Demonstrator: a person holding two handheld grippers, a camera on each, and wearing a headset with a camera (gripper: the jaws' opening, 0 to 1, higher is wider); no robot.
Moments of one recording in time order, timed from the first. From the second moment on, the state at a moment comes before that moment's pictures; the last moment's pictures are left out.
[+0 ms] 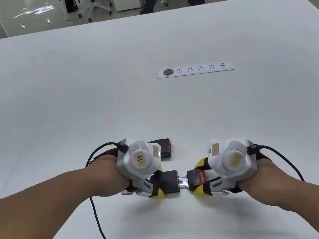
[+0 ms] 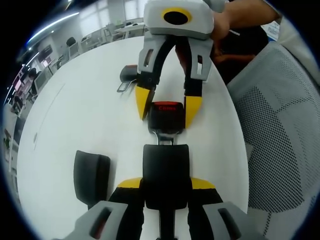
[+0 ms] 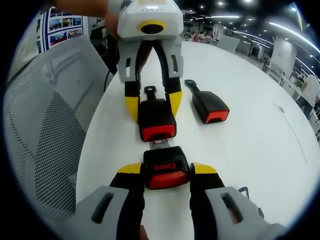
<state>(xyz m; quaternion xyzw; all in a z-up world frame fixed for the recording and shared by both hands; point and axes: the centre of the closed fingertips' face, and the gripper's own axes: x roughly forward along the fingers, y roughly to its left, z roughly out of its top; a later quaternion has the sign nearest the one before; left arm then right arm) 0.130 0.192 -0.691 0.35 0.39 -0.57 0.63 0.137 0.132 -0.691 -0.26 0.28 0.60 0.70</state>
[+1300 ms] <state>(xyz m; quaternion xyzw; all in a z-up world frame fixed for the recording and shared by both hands) 0.130 0.193 -0.693 0.36 0.38 -0.58 0.62 0.135 0.140 -0.690 -0.30 0.30 0.60 0.68</state>
